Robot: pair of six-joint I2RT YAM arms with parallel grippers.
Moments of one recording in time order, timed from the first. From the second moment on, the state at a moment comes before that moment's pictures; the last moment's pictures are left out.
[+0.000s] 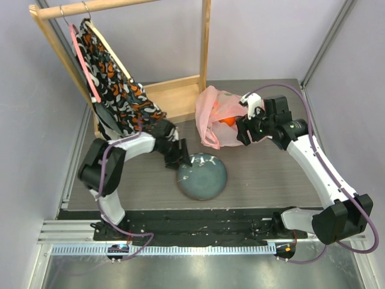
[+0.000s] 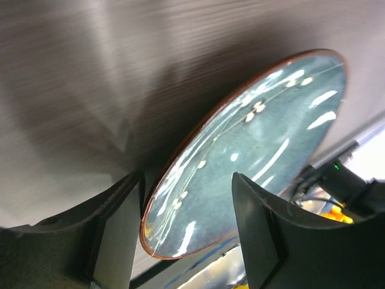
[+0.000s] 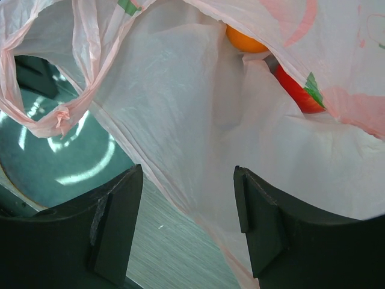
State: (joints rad) left arm -0.45 1.76 1.02 -0.44 0.47 -0.63; right arm 0.28 1.25 1.21 -0.71 -0.26 -0.25
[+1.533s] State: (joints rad) left arm -0.93 1.57 1.36 -0.54 0.32 0.90; right arm 0.28 1.45 1.28 -0.68 -0.29 -0.15
